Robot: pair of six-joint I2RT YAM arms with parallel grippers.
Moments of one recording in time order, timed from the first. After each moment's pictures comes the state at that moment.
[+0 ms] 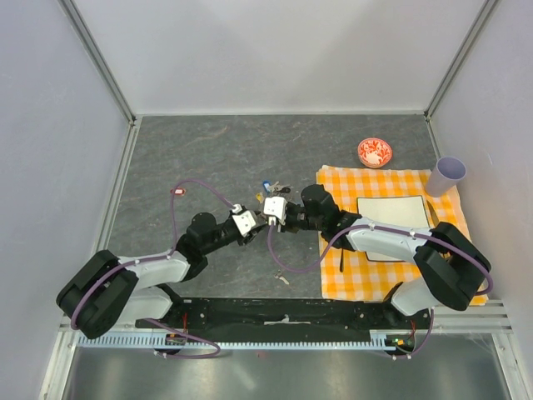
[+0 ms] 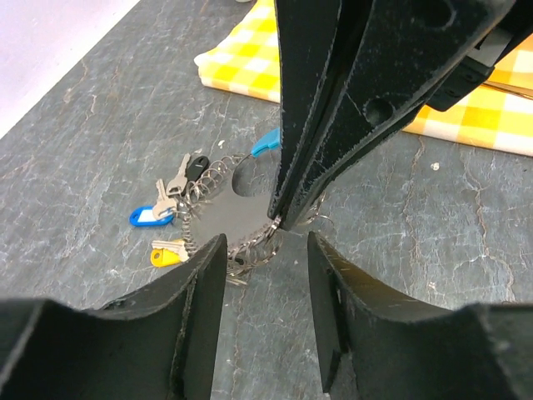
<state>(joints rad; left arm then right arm) -0.66 1.23 0.25 0.85 0.35 0.34 0.81 1.47 0.73 0.30 -0.40 -0.58</state>
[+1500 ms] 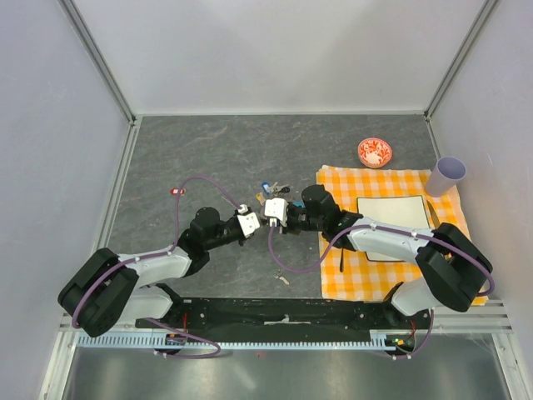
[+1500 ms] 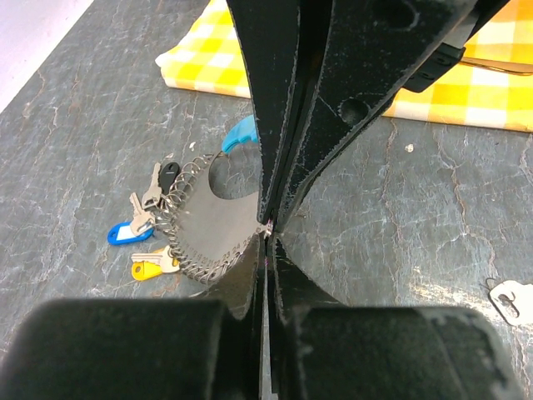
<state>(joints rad) -0.65 1.25 0.30 0.73 0.46 0.42 0.80 1.46 0.73 0.25 -0.42 -0.60</state>
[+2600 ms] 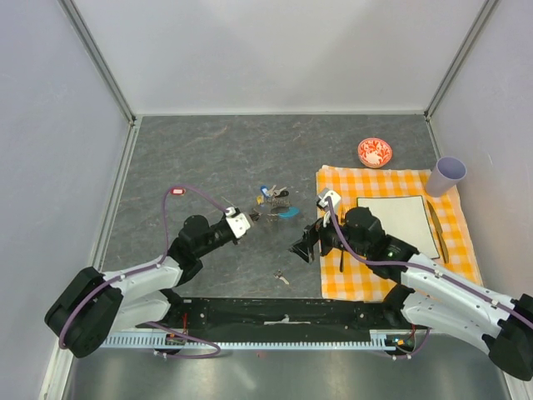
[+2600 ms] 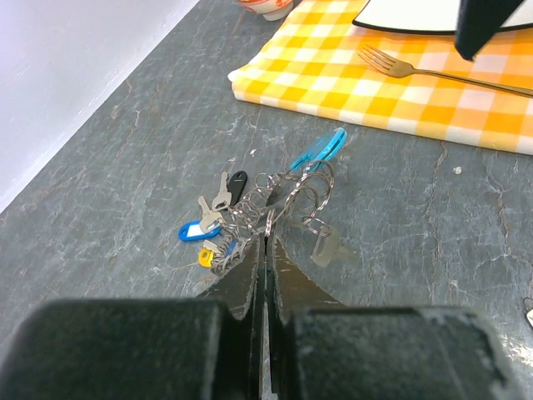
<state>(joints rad) -0.65 1.09 0.23 0.78 0.33 0.40 0.80 0.87 0.54 -0.05 -0.23 0.26</state>
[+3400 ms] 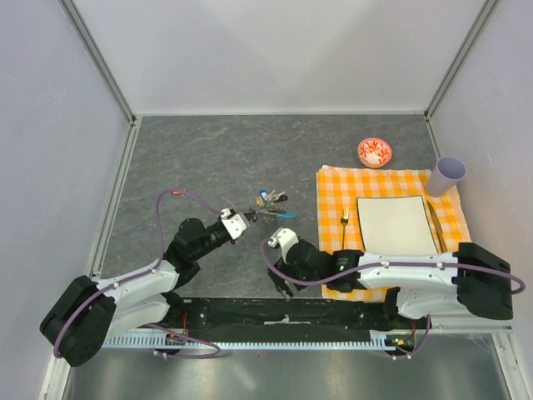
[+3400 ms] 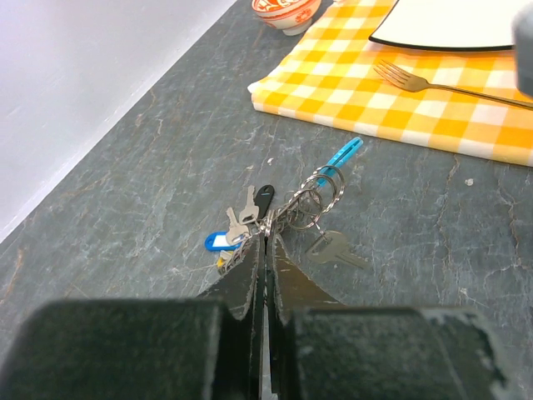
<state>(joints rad) -0.65 1.02 0.21 0.78 0.30 0.40 1.23 1.22 0.61 -0.21 0.13 0.41</state>
